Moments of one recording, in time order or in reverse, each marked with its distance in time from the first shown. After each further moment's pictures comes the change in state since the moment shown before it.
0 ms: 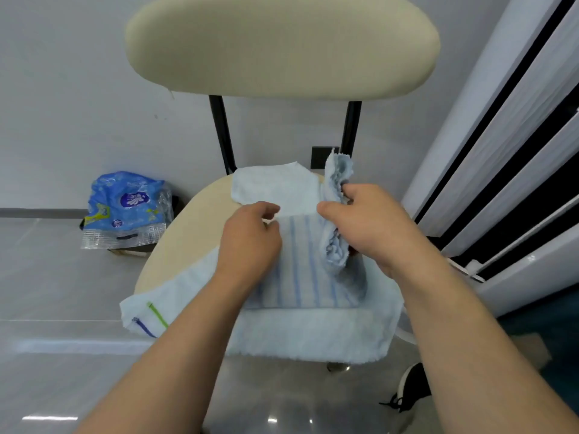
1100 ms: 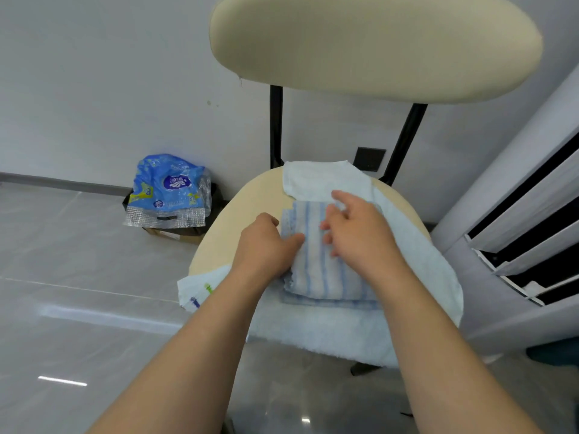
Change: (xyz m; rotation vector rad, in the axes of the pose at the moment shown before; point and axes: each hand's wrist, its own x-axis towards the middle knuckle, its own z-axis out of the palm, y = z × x) left_hand 0.000 -0.058 -0.039 -0.063 -0.138 -0.380; right_hand 0.009 -0.017 0.104 0.194 -0.074 0.026
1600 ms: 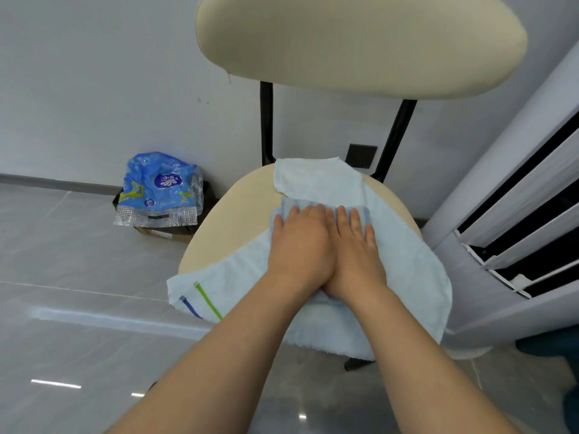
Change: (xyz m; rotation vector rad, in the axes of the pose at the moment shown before) left_hand -0.030 0.043 0.038 0.390 0.017 0.464; right_hand 0.003 0.058 0.009 -0.983 -0.103 -0.170
